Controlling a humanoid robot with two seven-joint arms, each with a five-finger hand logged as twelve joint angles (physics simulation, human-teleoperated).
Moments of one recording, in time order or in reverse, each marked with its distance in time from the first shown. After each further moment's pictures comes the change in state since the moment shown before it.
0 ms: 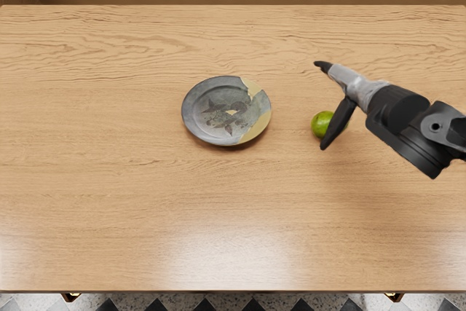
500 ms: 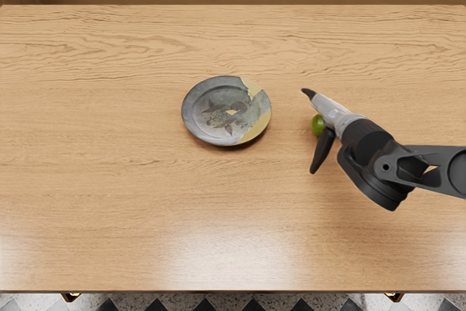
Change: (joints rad) left arm 0.000 0.000 0.000 0.000 0.000 0.000 0.000; right arm -0.011 0.158 -0.194 -0.081 -0.080 -0.138 0.000
